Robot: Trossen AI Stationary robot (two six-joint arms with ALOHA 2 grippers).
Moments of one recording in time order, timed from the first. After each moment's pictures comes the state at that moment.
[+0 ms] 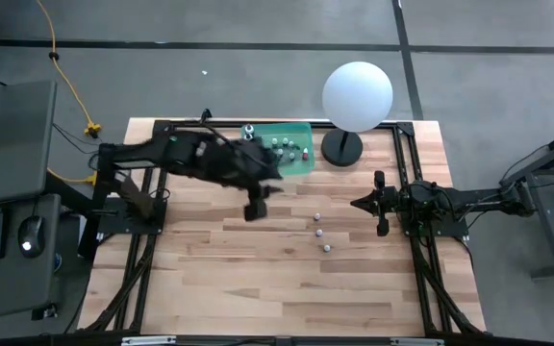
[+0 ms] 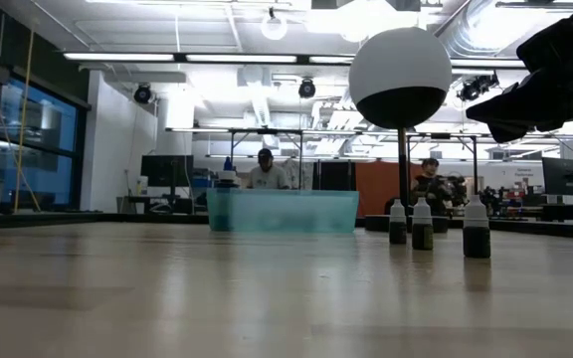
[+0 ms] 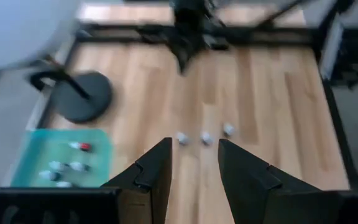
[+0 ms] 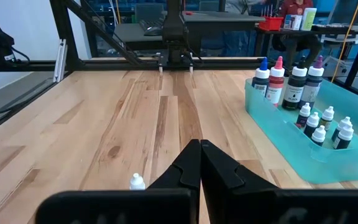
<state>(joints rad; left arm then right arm) -0.15 1.72 2.19 -1.17 -0.20 -0.11 0.03 0.18 0.01 0.04 0.05 0.02</state>
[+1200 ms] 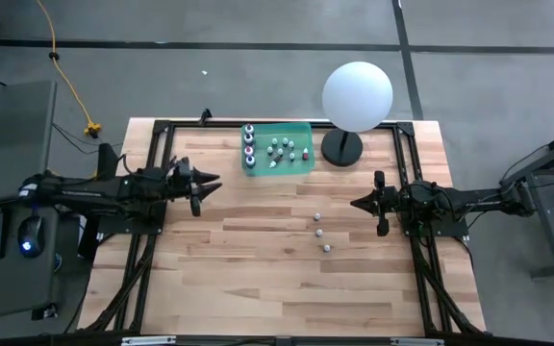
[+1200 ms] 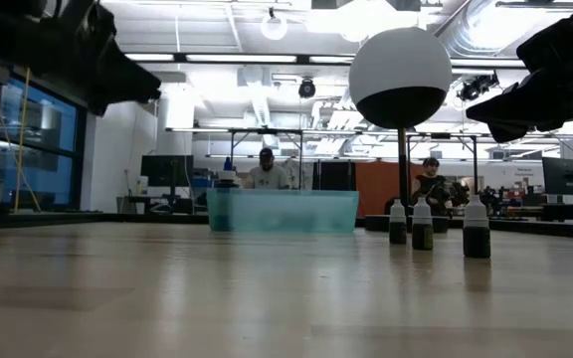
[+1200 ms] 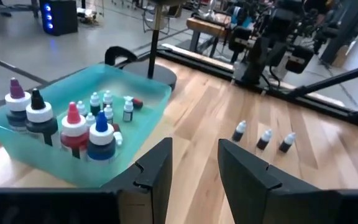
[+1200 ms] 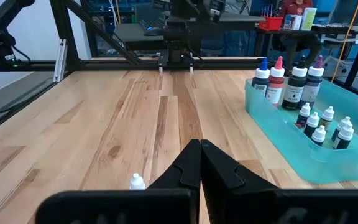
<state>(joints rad) 0.01 0.44 0.27 0.00 -0.31 -0.27 0.03 0.18 0.01 0.04 0.05 0.02</state>
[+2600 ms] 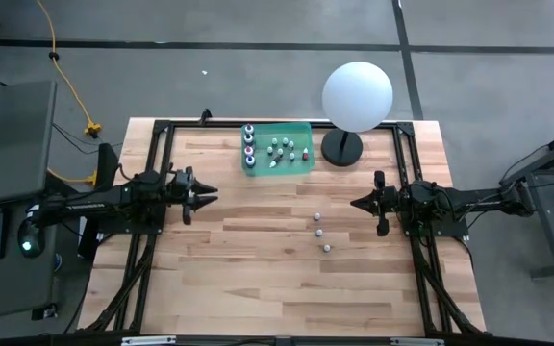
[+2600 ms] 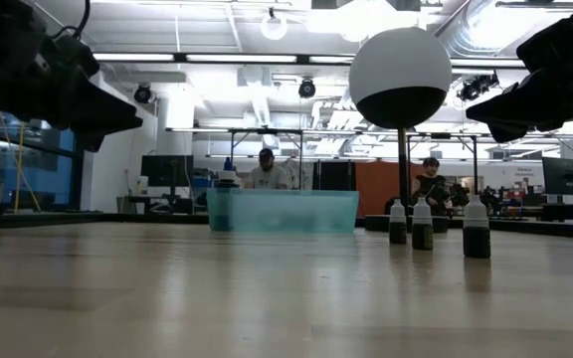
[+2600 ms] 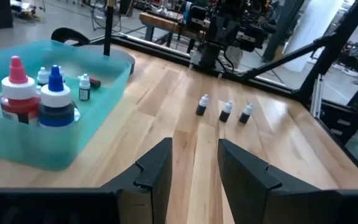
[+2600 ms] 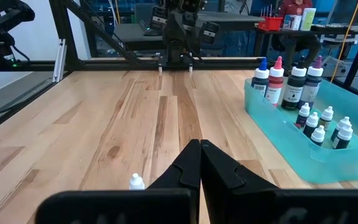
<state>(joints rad) 0.16 0.17 0.01 0.02 0.07 -0.25 0.03 0.18 0.01 0.04 0.06 0.02</state>
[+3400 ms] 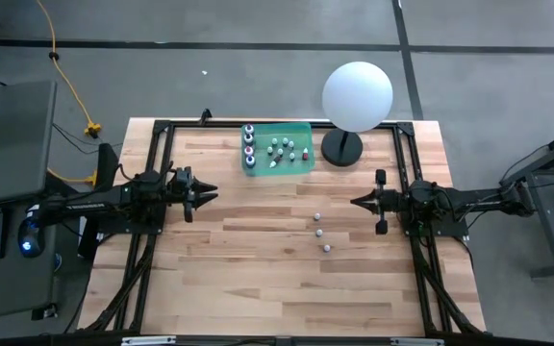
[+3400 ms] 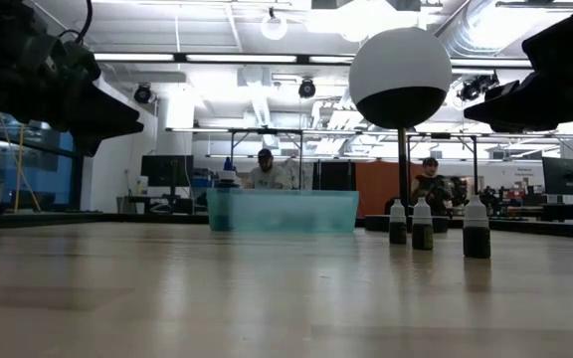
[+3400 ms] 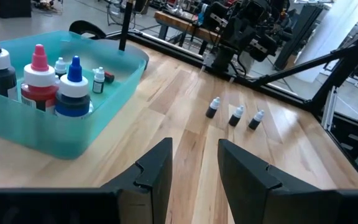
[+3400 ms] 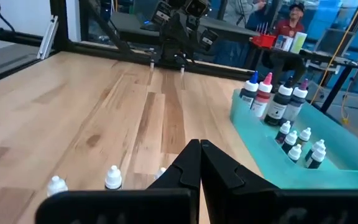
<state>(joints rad) 0.16 0.17 0.01 0.01 0.01 -0.32 0.03 0.18 0.01 0.05 0.08 -0.16</state>
